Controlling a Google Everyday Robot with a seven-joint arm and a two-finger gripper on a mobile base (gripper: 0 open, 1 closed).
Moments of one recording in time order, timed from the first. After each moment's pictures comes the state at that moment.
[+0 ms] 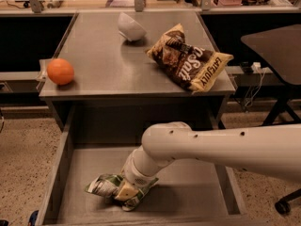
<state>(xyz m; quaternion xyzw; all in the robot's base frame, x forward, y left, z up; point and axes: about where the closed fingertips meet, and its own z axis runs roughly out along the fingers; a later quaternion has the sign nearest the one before) 0.405 0.076 0.607 -0.66 0.70 0.21 0.17</state>
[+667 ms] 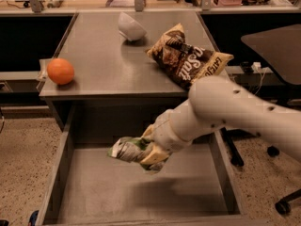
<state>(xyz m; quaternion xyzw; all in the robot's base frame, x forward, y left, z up) 0.442 0.004 0.743 -0.69 0.65 0.17 0.27</state>
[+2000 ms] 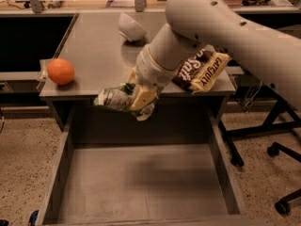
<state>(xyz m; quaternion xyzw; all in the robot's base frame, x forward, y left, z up) 0.532 0.032 0.860 -0.78 0.56 0.13 0.26</state>
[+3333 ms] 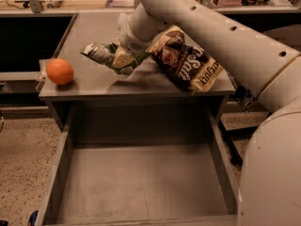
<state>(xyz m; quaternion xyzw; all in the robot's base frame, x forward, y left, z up) 0.694 0.079 0.880 -0.68 0.64 0.08 0.34</state>
